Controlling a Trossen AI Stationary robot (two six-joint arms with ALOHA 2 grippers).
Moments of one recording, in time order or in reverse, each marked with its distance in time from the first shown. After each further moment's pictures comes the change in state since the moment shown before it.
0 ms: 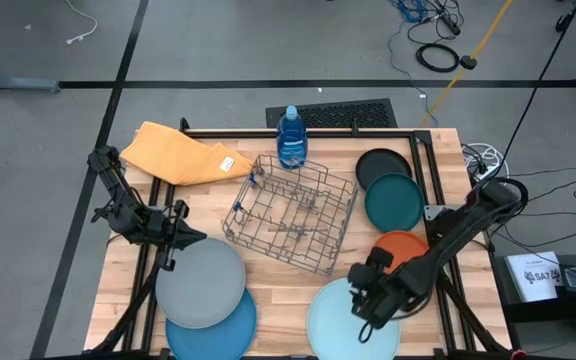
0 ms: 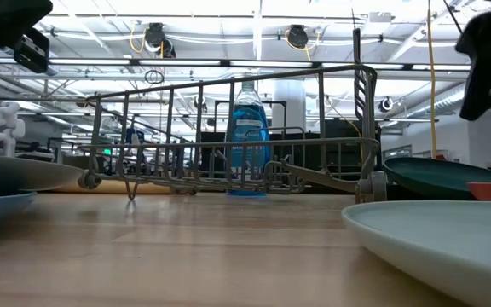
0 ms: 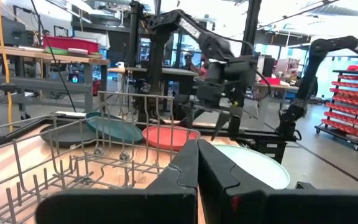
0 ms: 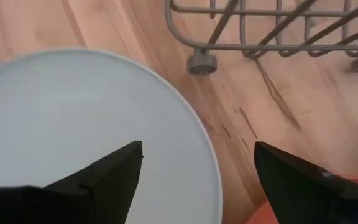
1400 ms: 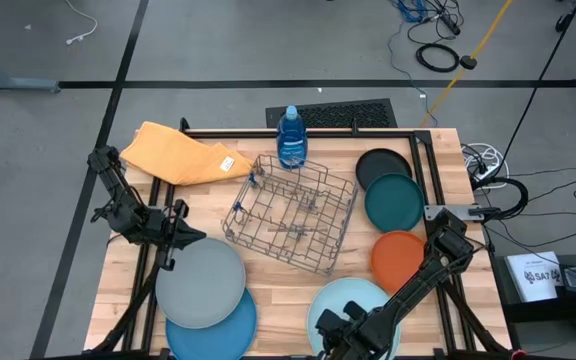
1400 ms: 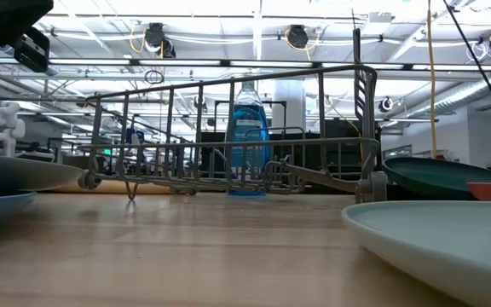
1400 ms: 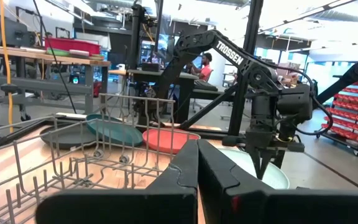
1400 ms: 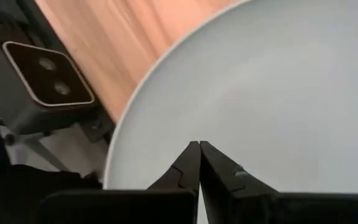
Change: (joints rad) left arm 0.000 0.000 0.000 0.020 -0.004 0.002; right arm 0.047 0.551 0.572 0.037 -0.193 0.274
